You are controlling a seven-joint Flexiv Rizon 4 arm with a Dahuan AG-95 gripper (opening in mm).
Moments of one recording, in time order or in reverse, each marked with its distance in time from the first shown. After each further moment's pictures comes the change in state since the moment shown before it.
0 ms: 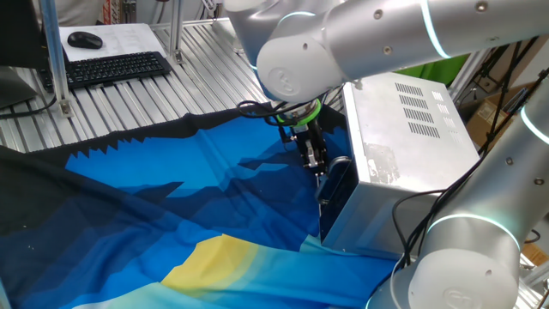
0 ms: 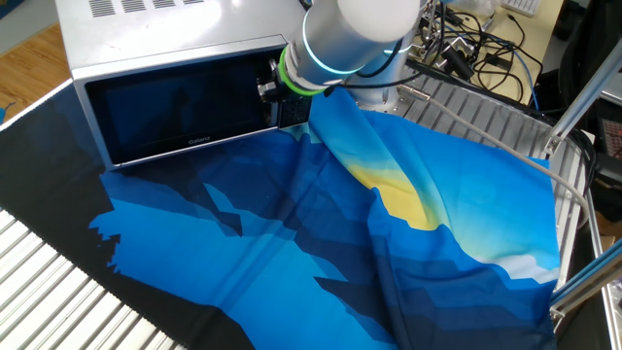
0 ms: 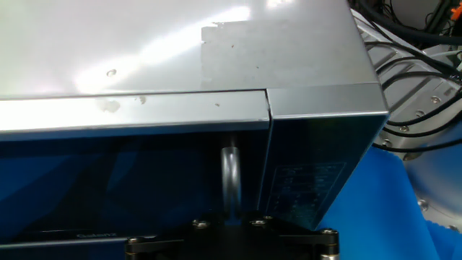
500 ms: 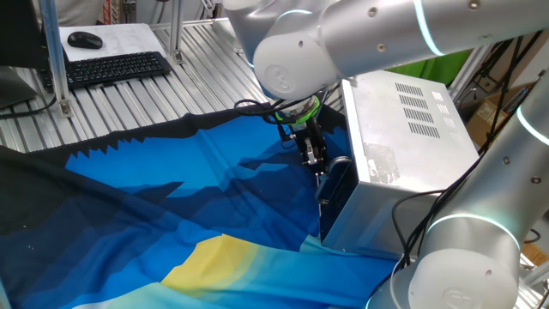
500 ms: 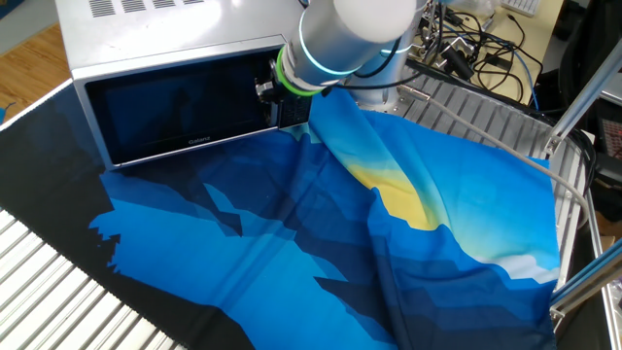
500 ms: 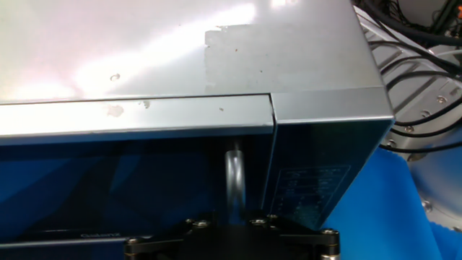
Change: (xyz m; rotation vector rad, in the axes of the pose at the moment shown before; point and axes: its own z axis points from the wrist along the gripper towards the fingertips) arm 0.002 0.004 0.000 0.016 -0.017 0.003
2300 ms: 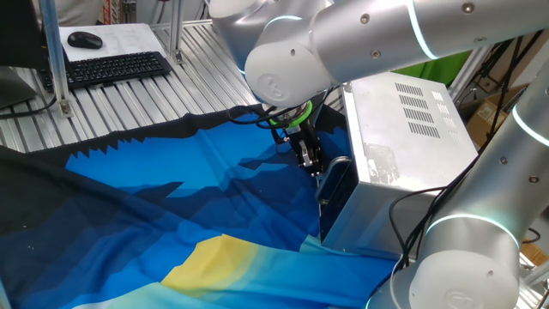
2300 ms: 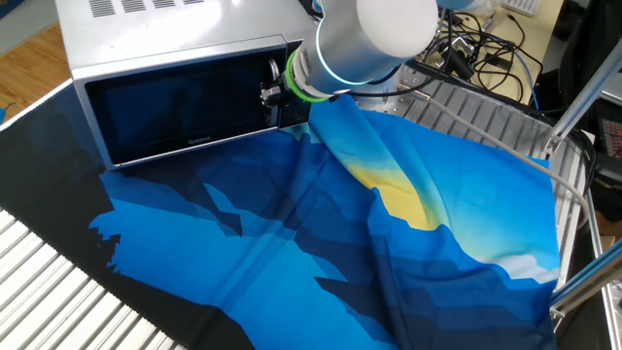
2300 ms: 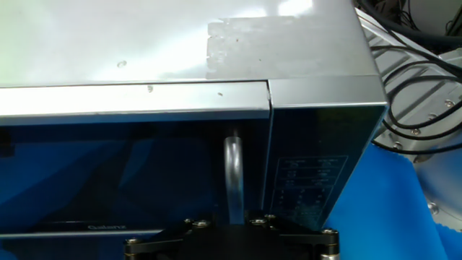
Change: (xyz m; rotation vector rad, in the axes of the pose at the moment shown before) arm 0.006 -0.002 -0.006 -0.051 -0.030 -0.015
